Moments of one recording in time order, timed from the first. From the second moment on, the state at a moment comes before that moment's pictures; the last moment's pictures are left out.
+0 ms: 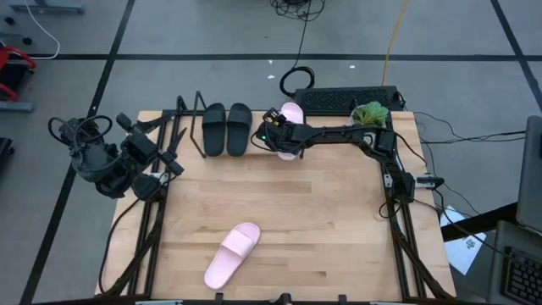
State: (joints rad) left arm -0.68 0.95 1.28 -0.27 -1.57 0.52; right arm -0.29 2.13 1.60 -0.48 0.89 -1.35
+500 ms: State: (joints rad) left arm -0.68 0.95 1.28 -0.27 -1.57 0.52; right arm -0.29 2.13 1.60 -0.48 0.88 -1.35
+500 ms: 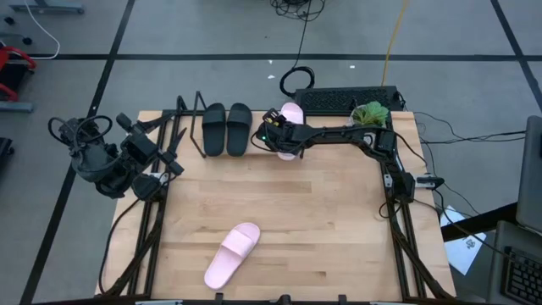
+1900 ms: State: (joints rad) left arm -0.68 0.95 1.28 -0.27 -1.57 0.52; right arm -0.26 2.13 1.60 -0.48 0.92 -1.37
